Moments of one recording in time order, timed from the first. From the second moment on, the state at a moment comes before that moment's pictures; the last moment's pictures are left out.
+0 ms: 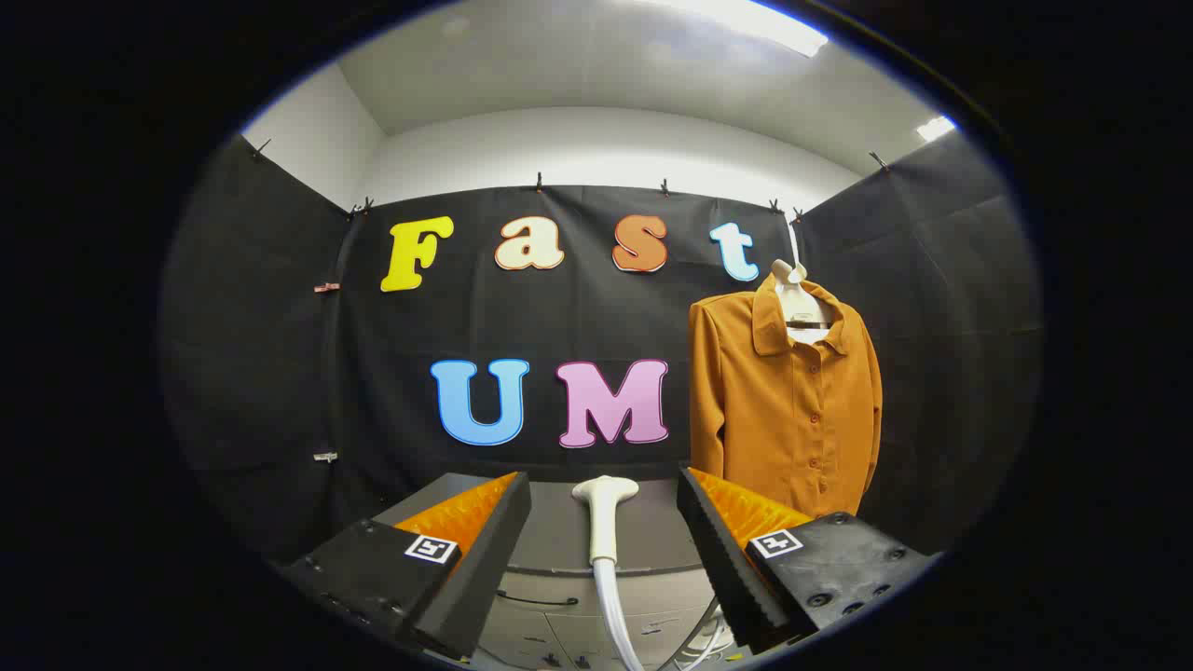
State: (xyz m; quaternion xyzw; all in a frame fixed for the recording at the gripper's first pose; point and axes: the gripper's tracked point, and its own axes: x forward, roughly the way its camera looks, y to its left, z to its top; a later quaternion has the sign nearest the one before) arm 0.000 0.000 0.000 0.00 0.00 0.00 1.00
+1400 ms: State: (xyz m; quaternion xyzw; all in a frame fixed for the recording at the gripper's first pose) arm 0.007 0.020 -0.009 0.00 0.02 -0.02 1.00
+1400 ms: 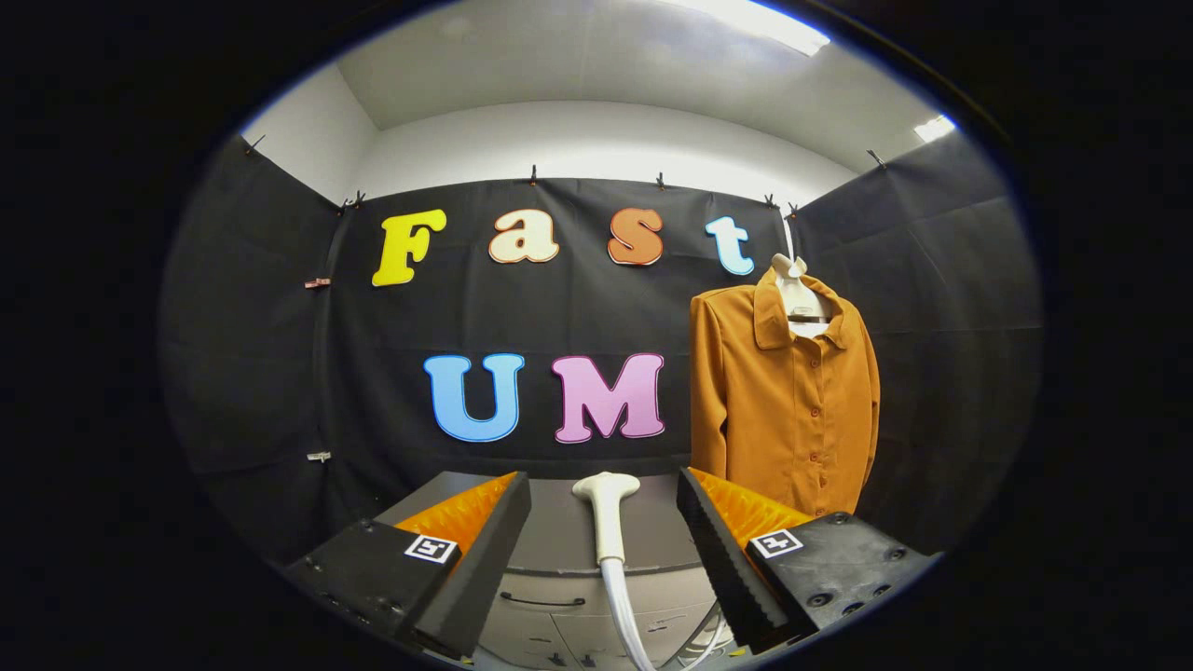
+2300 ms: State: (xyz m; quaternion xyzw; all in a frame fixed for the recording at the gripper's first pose) arm 0.068 0.034 -0.063 -0.02 0.09 -0.05 0.99
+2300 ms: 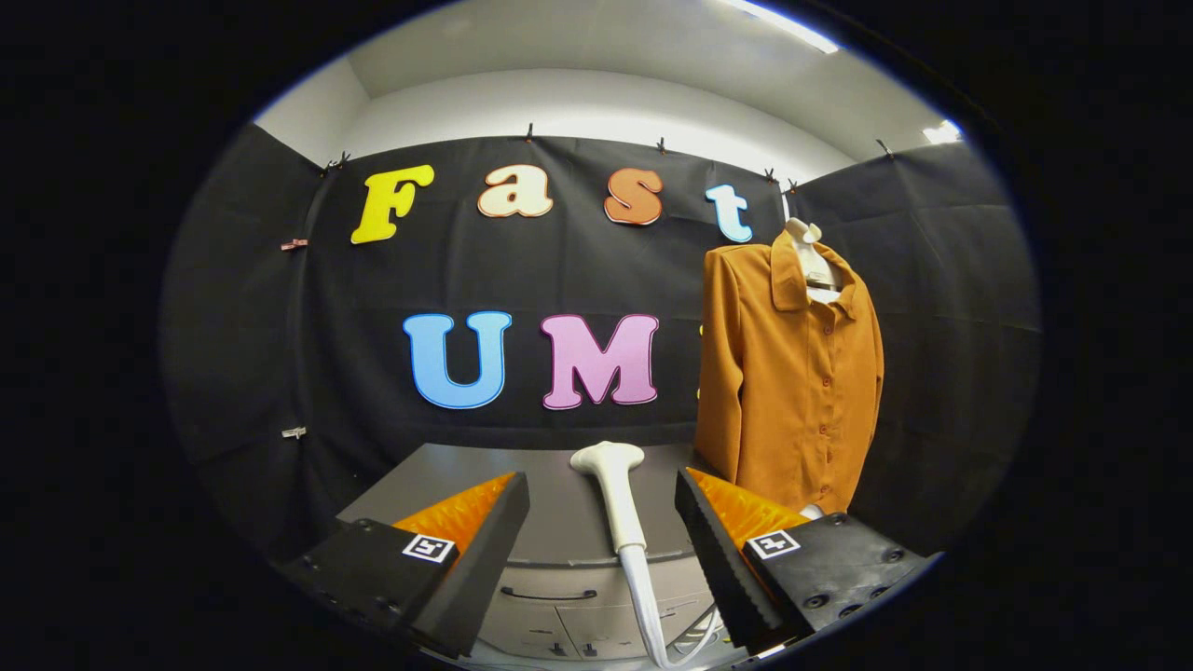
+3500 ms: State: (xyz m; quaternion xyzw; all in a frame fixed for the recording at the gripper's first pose) arm 0.241 -0.004 -0.218 -0.02 0.31 -0.01 0.95
